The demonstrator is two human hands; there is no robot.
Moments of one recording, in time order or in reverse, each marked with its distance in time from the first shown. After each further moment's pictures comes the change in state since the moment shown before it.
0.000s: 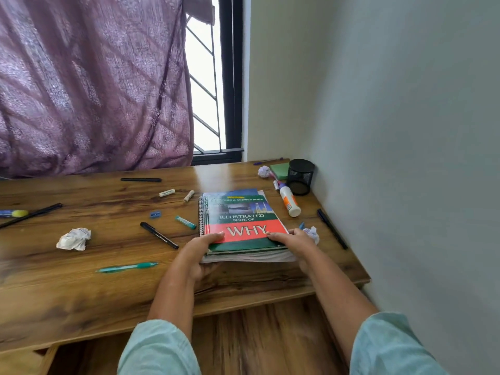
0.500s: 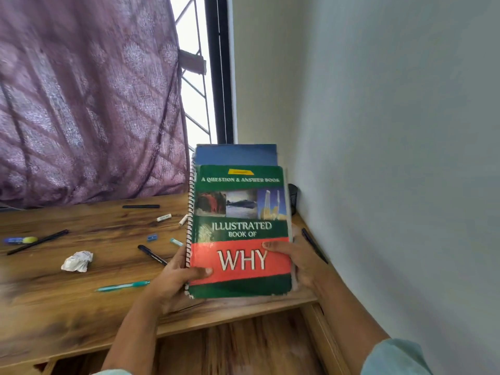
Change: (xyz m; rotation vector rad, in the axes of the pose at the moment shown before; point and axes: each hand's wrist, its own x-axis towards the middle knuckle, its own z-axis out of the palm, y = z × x) left_hand -0.078 -0.003 -0.011 0.067 -0.284 0.348; right_hand -0.060 -0.015 -0.050 0.469 -0.327 -0.315
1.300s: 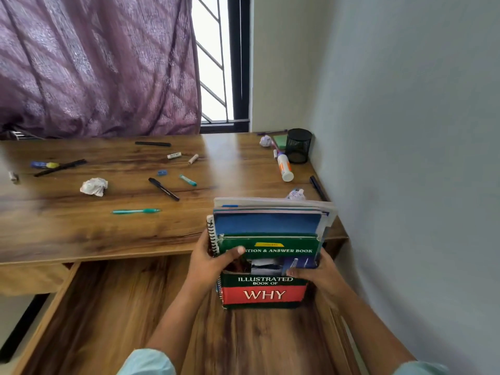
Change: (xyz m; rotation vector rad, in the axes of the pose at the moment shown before) left_hand -0.056 -0.108 0.062 0.202 0.318 0.235; right_hand -0.092 0.113 -0.078 -0.267 0.054 0.074
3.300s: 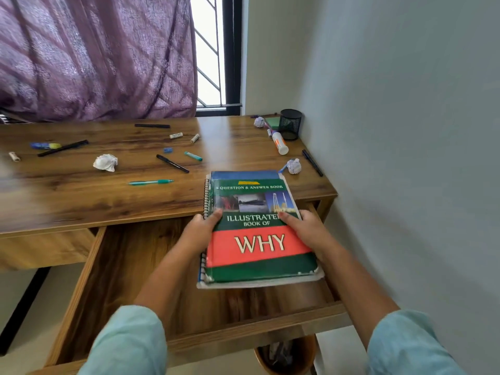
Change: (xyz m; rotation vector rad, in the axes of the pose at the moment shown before) left_hand -0.042 0.023 -0.077 0.366 -0.148 -0.364; right_hand -0.080 -0.045 0.082 -0.314 0.159 0.099
